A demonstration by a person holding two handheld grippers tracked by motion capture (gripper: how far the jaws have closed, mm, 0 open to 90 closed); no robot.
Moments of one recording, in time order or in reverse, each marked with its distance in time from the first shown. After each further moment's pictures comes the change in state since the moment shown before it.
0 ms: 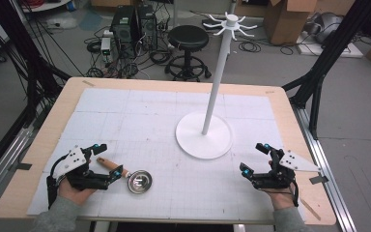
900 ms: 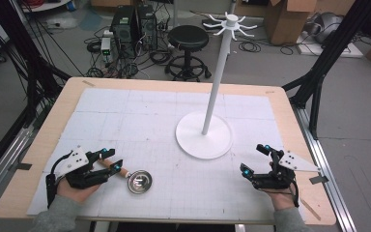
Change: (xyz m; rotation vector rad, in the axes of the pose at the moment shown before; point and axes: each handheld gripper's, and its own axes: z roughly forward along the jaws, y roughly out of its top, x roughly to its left) left arm 0.001 0.001 -0.001 0.098 0.001 0.043; right arm -0.002 -0.004 -0.001 0.032 -0.017 0.008
